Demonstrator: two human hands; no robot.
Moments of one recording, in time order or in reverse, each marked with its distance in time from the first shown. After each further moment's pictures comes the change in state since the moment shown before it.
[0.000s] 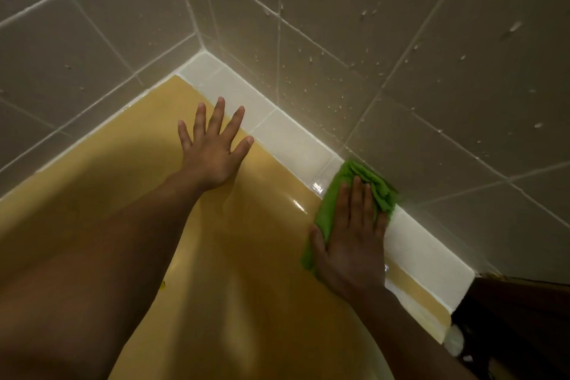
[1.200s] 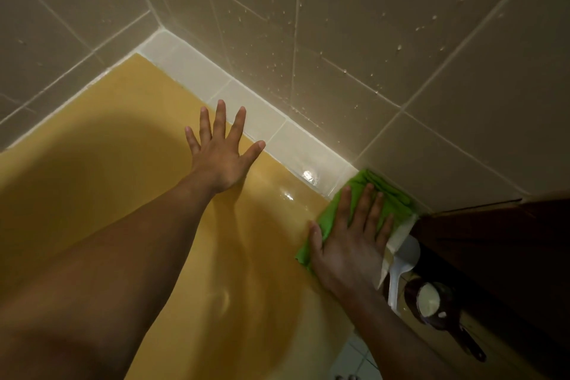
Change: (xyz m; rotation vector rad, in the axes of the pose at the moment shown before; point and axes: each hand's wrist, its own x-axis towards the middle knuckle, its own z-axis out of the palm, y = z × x) left_hand -0.065 0.103 0.030 -0.019 -0.095 -0.020; right_hand -0.082 0.070 -0.004 -0.102 0.023 0.197
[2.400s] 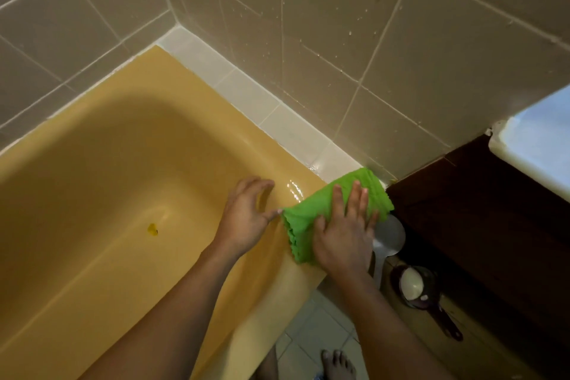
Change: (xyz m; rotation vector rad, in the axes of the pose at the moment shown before) left_hand -0.177 0.069 0.045 -0.612 0.092 -0.056; right_hand -0.046 0.036 -0.021 0.132 -0.084 -0.006
